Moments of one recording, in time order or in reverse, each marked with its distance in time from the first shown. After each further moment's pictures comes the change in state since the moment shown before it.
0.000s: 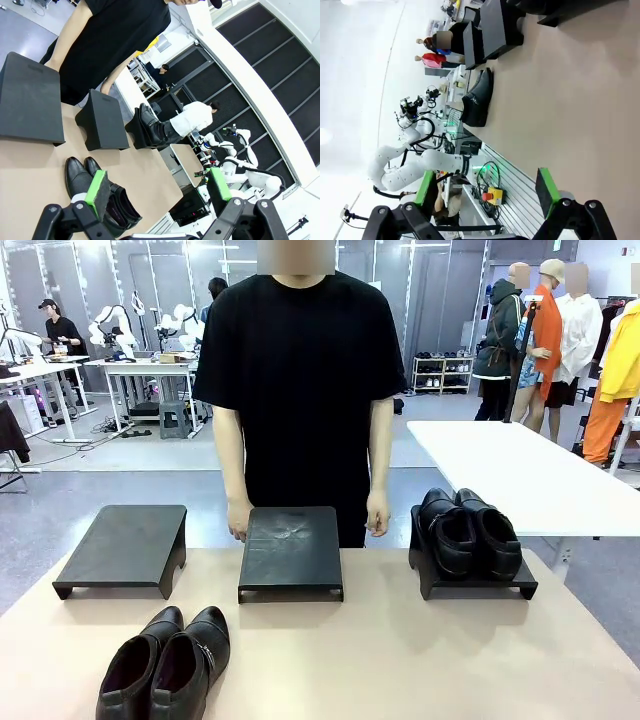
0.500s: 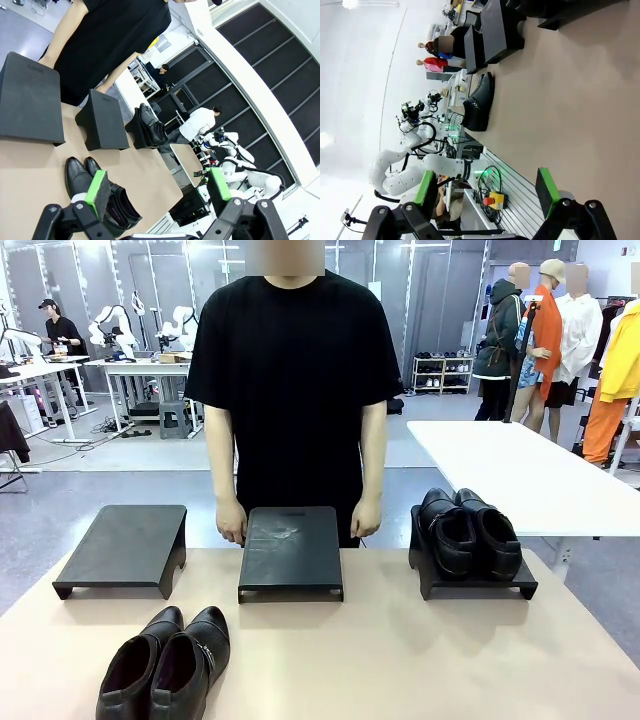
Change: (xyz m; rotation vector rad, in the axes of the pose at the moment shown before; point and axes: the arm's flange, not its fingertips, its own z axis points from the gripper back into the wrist) left arm 0.000 0.000 0.000 0.000 0.000 0.000; right arm 0.001 -0.001 -0.004 0.003 -0.020 -0.006
